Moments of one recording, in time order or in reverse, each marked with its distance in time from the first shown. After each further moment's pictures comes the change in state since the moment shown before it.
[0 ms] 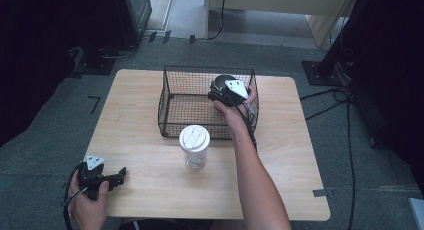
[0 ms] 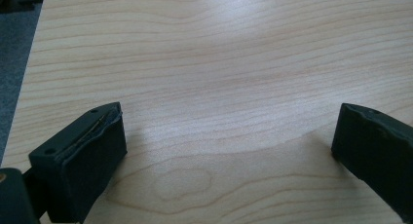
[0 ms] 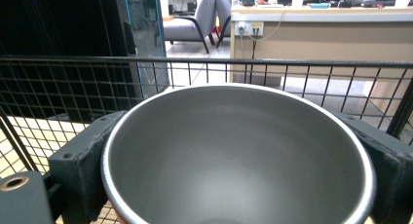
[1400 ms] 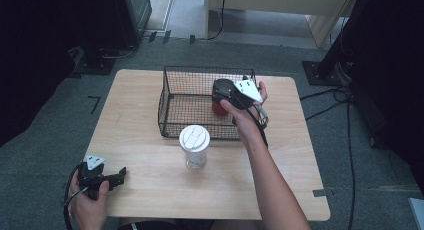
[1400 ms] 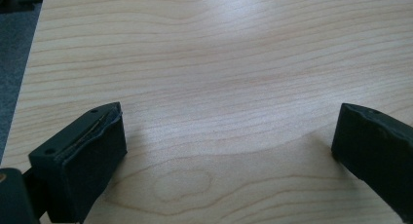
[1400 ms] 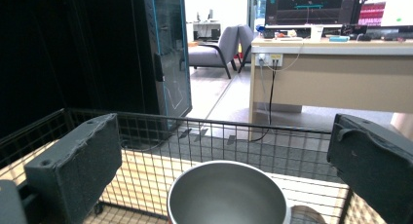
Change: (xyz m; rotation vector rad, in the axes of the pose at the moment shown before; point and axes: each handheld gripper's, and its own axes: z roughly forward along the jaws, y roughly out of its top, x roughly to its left) left arm 0.000 0.000 0.000 -0.002 0.000 -0.003; right arm -0.008 0.041 -0.061 -0.103 0.114 -0.010
